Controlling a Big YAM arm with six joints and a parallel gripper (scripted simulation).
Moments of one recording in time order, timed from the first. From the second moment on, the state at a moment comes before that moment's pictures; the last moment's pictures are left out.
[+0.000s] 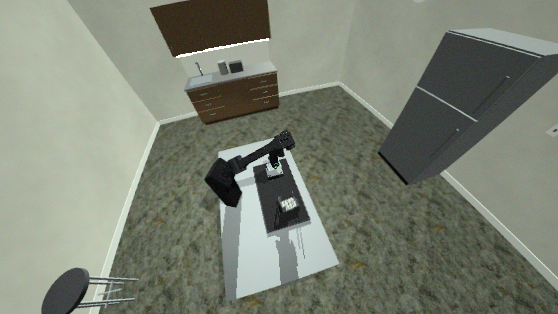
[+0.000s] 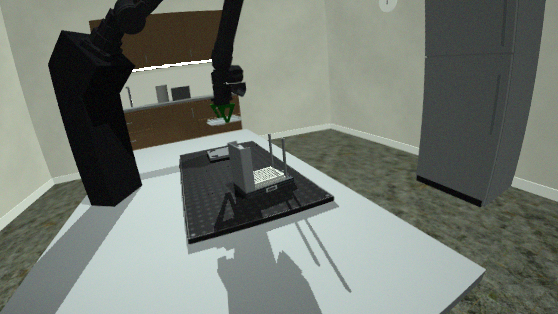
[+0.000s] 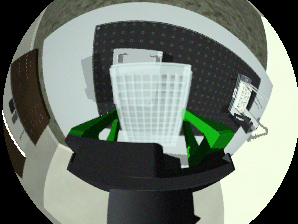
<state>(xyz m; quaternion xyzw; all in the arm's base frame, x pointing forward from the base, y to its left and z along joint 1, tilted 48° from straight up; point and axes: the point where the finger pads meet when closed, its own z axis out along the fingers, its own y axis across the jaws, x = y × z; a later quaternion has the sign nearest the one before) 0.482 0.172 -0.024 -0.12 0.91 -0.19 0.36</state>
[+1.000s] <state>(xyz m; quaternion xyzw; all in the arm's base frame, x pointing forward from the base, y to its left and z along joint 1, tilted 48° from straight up) 0.484 0.089 0.013 -0.12 0.91 -0.20 0.36</state>
